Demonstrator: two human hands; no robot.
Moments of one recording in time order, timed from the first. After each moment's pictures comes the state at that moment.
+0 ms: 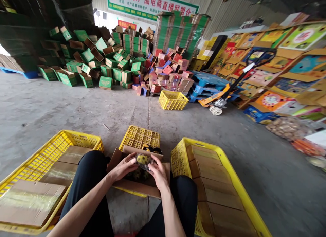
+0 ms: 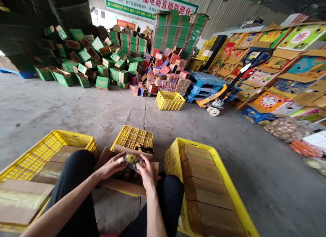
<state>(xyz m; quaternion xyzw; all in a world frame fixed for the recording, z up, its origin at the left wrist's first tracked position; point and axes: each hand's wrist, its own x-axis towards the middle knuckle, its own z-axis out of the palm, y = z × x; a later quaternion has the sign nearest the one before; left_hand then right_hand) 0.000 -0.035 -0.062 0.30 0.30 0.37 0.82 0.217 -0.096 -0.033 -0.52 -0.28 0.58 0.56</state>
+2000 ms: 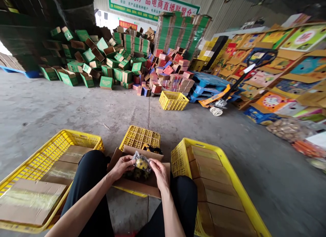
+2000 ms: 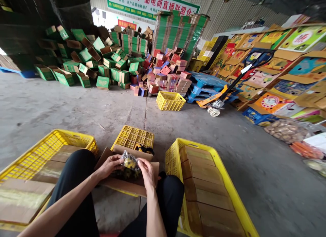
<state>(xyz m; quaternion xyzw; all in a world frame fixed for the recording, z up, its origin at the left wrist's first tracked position) -0.005 -0.030 -0.073 0.37 0.37 0.37 0.77 0.221 -0.091 -0.041 -0.56 -0.39 0.48 0.55</state>
